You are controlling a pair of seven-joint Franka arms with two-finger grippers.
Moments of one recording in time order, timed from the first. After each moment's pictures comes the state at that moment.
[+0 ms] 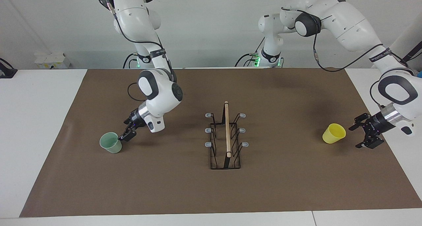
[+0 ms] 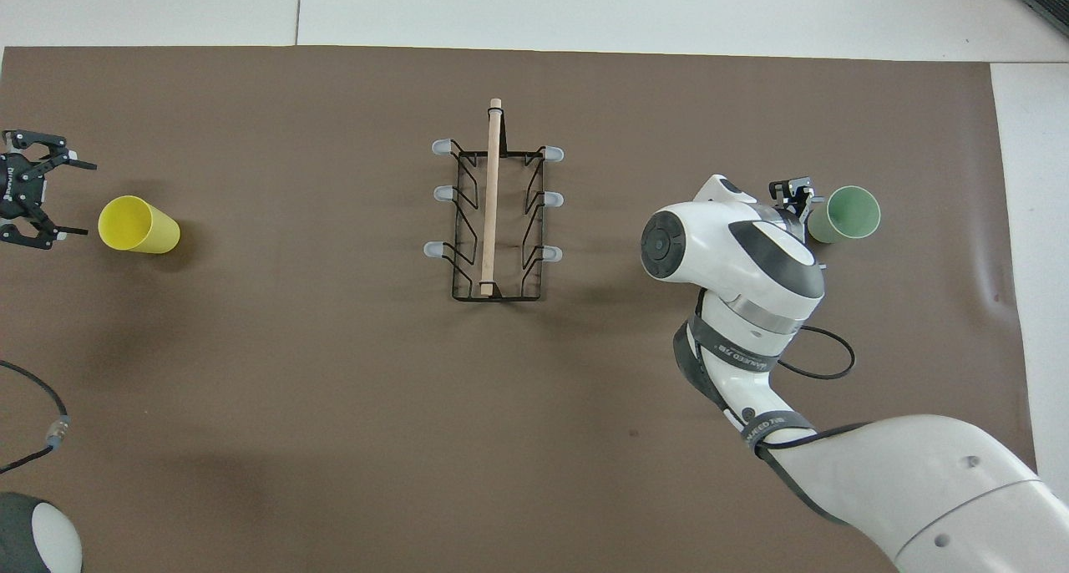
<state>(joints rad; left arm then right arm) 0.00 0.71 0.53 -1.37 -0.74 1.82 -0.74 0.29 0.42 0.03 -1.88 -1.06 1.89 -0.66</state>
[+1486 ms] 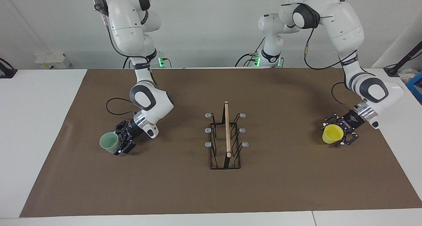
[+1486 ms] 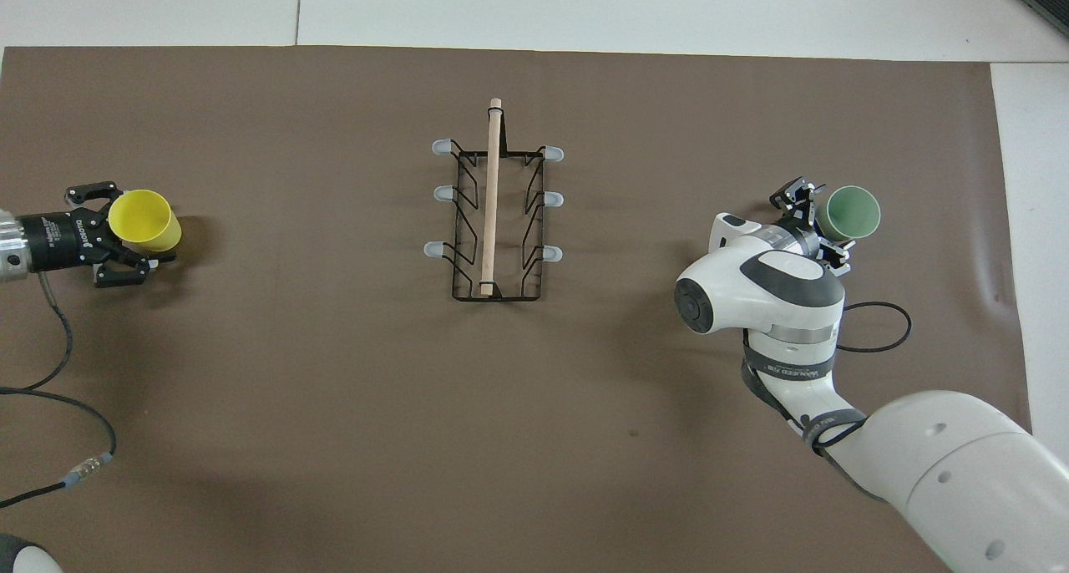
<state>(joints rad) -0.08 0.57 0.55 -1.79 -1.19 1.87 -0.82 0.16 0.47 0.02 -2.02 -1.55 2.12 -0.62</state>
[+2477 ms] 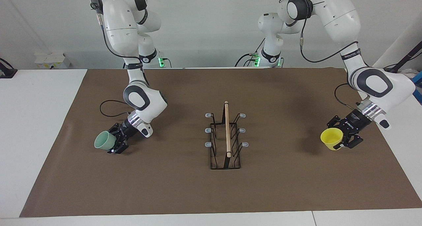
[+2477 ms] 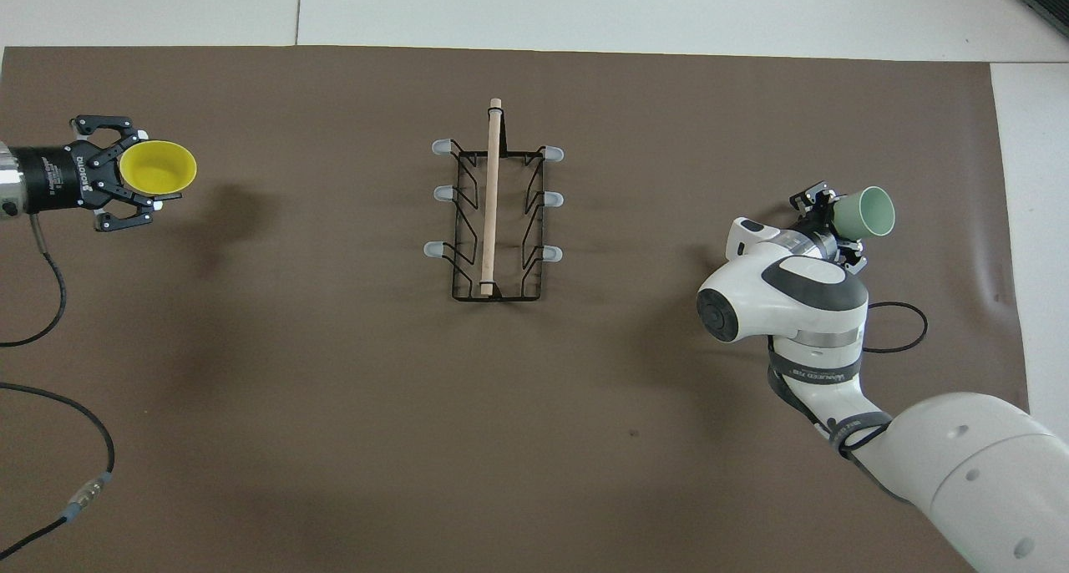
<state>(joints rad) -0.20 0.45 0.51 -1.68 -1.00 1.97 -0.71 0.12 0.44 0.02 -2.05 -1.57 2.16 -0.58</state>
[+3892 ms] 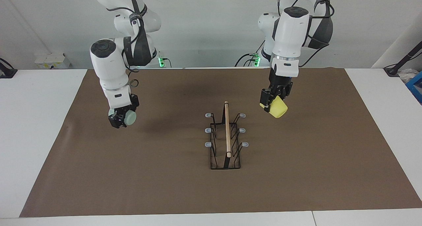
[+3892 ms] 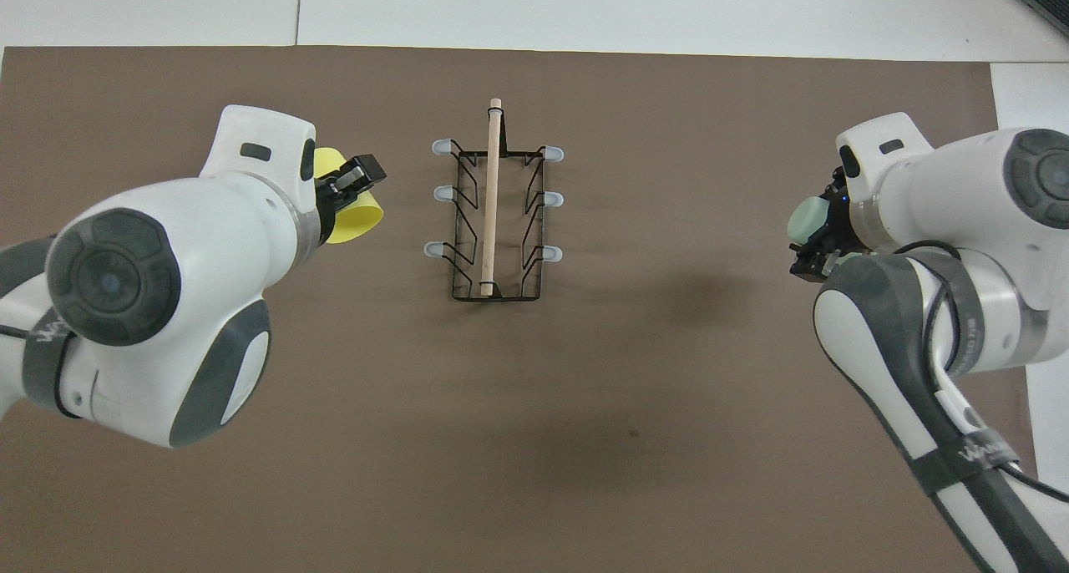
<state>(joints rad) -0.23 -0.02 -0.19 -1.99 0.14 2.45 -0.96 0.07 0.08 0.02 -1.95 0.06 2.17 -1.04</state>
